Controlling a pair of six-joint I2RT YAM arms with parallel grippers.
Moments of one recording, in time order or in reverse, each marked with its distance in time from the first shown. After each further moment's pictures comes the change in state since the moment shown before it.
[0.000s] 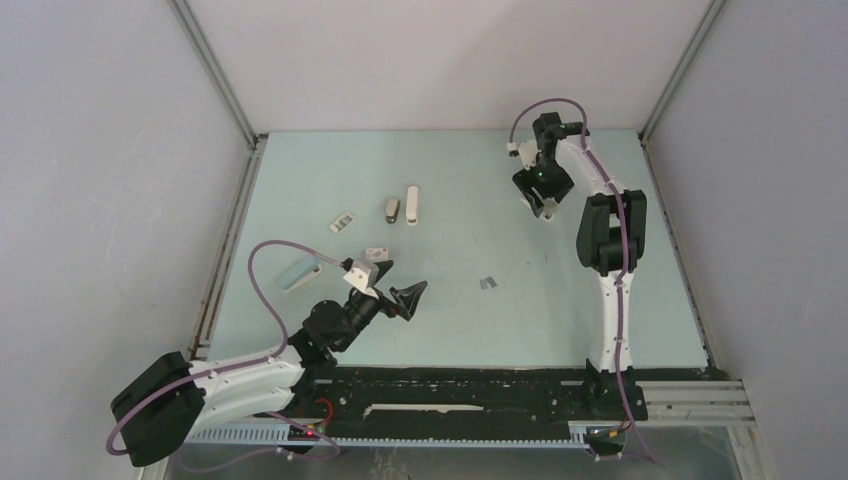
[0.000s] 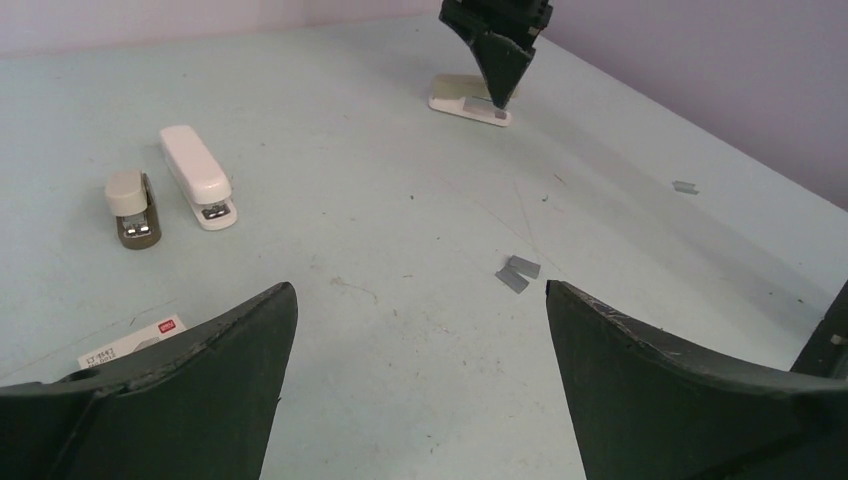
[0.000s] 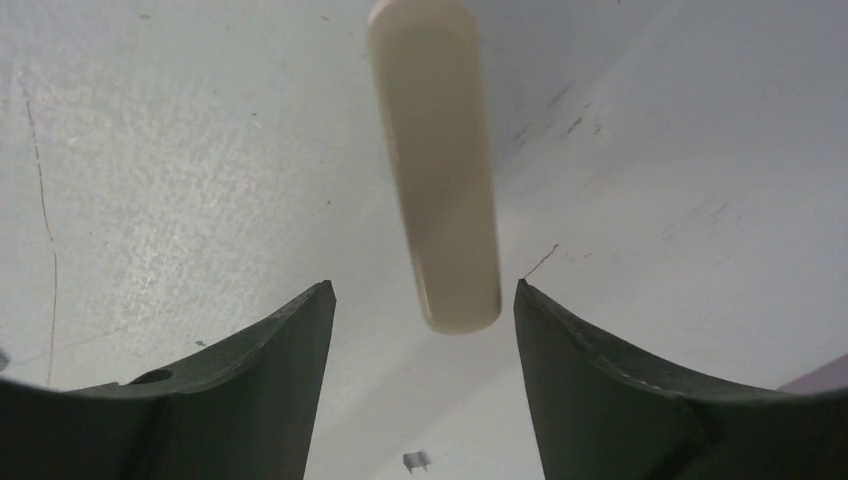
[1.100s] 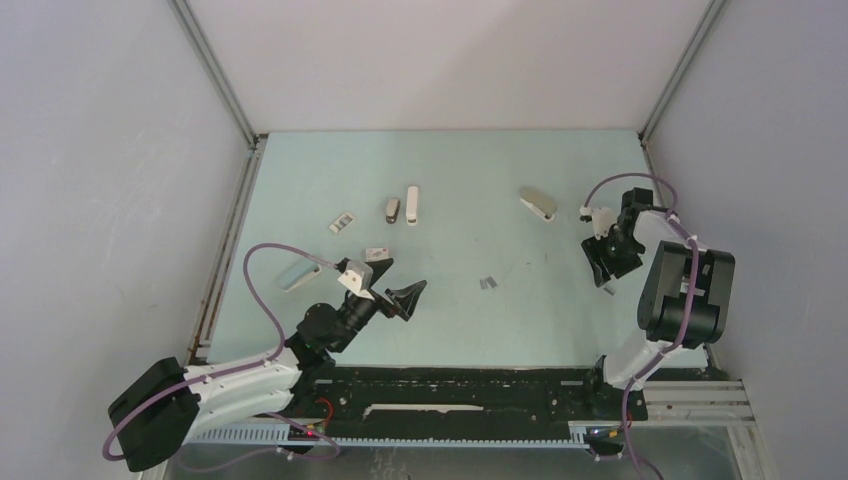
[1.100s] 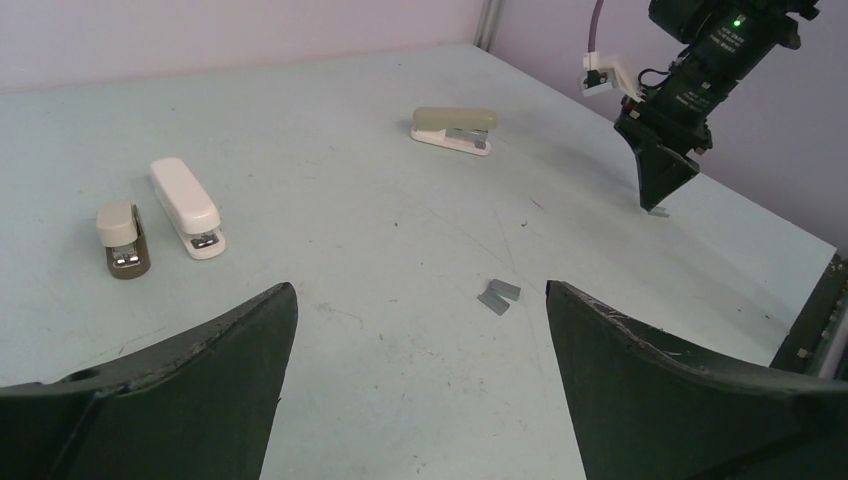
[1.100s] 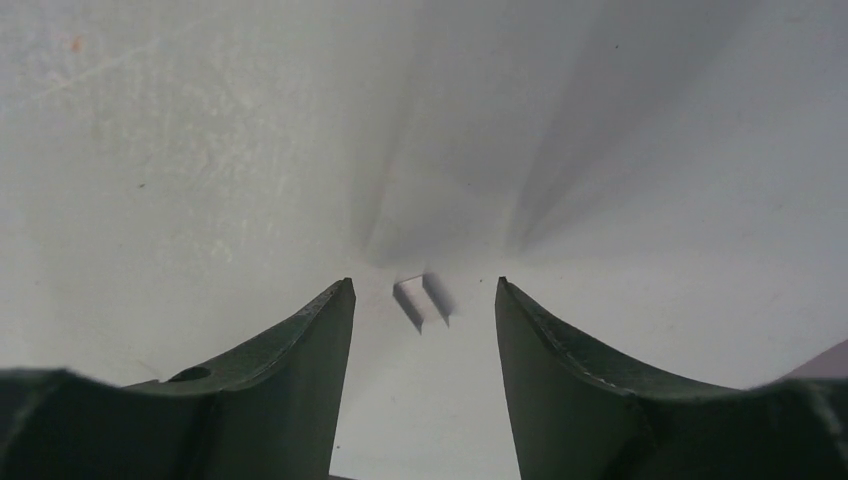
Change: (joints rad) left arm 0.000 -0.052 -0.019 0.041 0.027 -0.001; right arm -0.383 -0.662 -1.074 0.374 -0.128 -0.192
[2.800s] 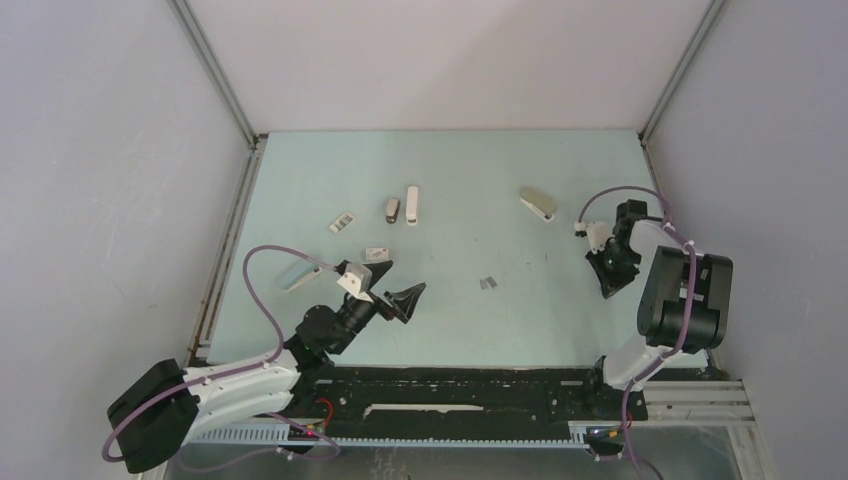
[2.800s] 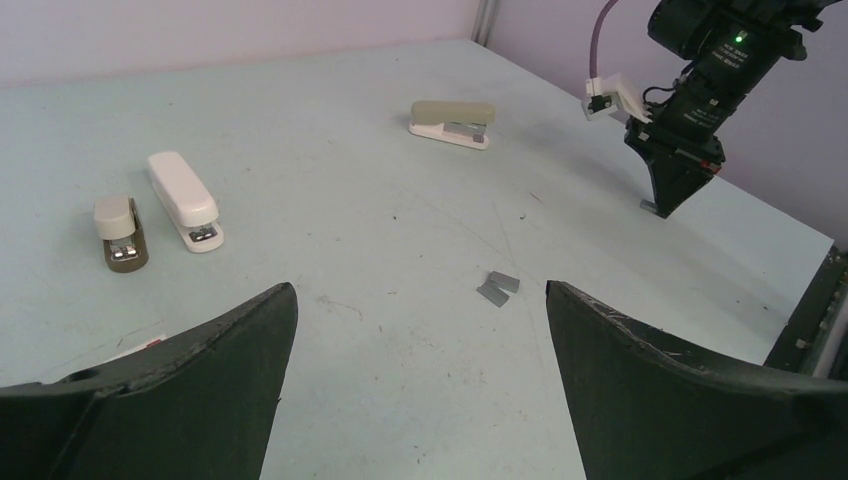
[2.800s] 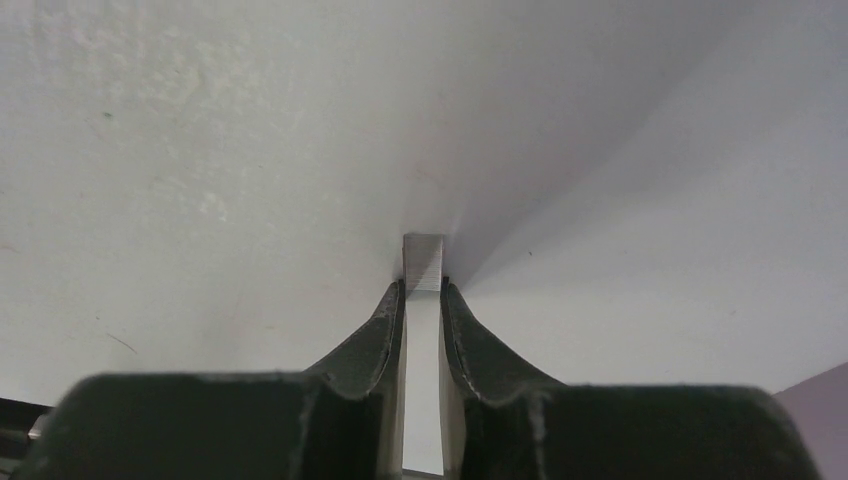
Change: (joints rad) left arm 0.000 -0.013 -0.018 0.003 0.008 0.000; right arm -0.001 -0.019 -0.099 0.018 0.044 -0.045
